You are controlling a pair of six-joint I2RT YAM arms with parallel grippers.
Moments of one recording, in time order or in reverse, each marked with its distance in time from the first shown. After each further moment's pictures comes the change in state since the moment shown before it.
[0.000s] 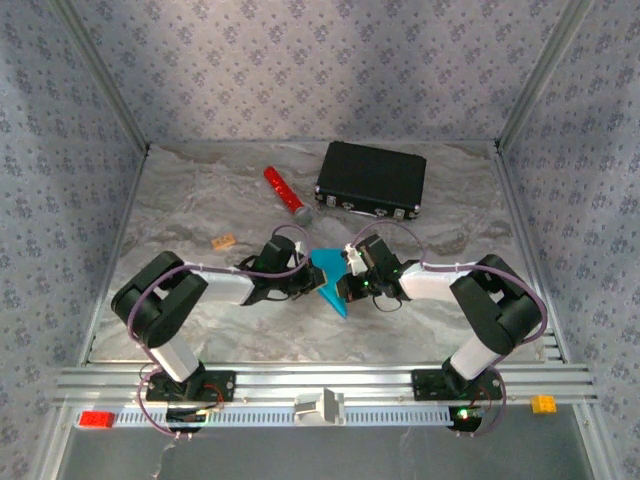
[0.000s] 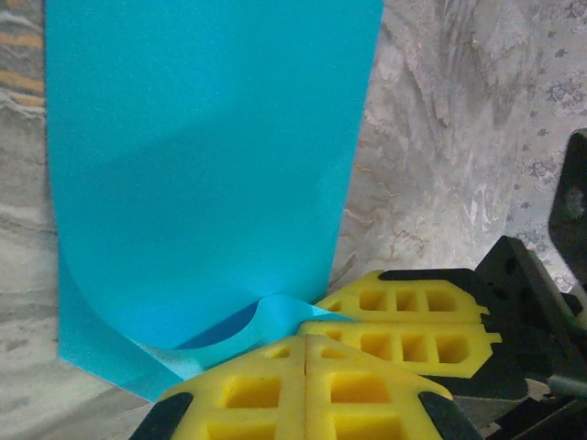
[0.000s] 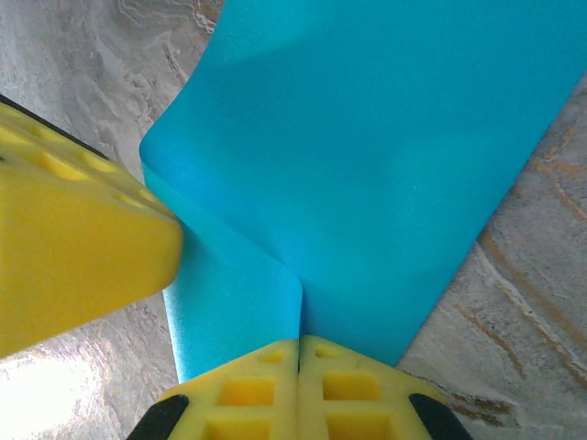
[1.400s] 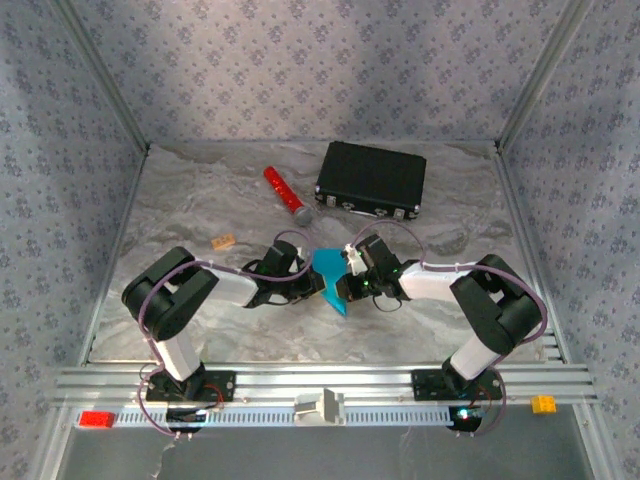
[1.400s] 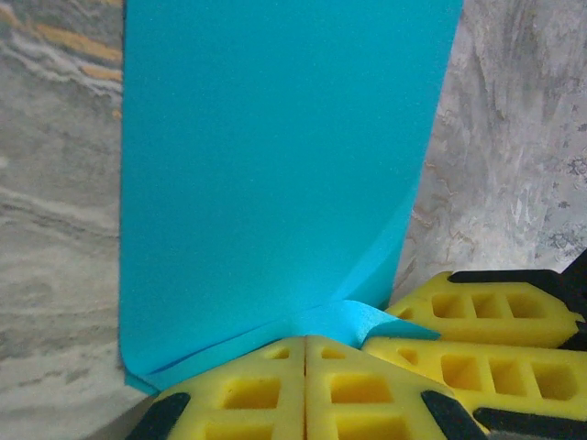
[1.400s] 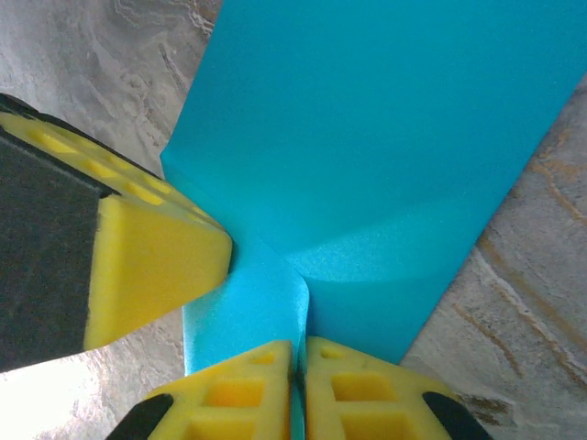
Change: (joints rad) left arm -0.011 0.064 -0.013 0.034 -0.024 0.027; right arm 0.000 0.000 0.006 -0.010 0.006 0.000
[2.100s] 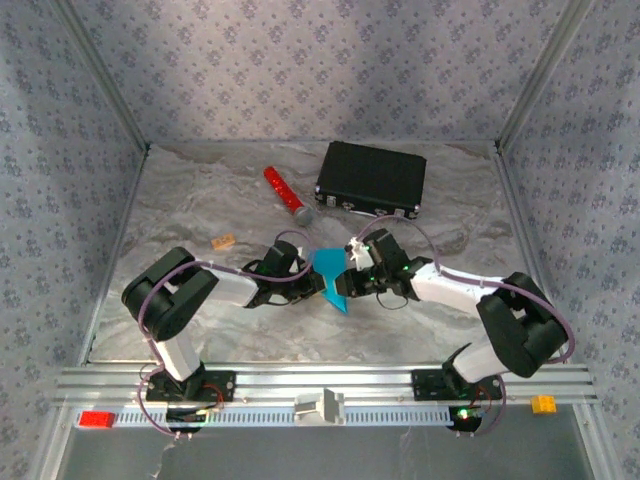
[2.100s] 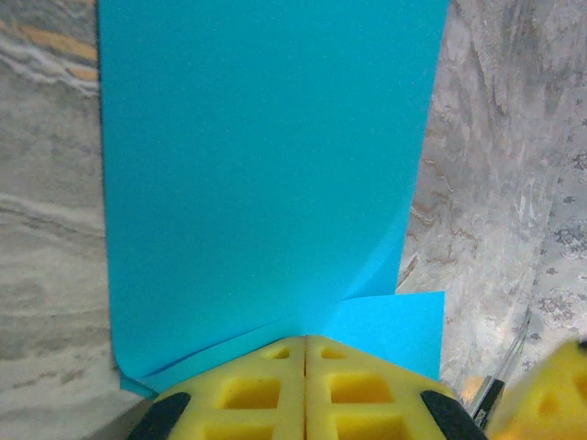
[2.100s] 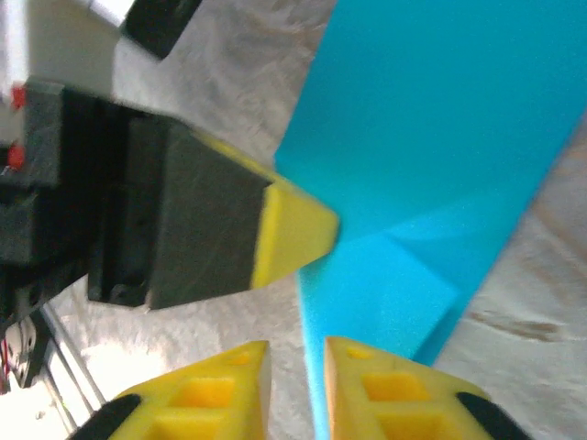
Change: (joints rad) left arm -0.004 -0.001 0.001 -0.004 -0.004 0.016; right arm 0.002 -0.153 0.016 -0.116 -0.113 0.068
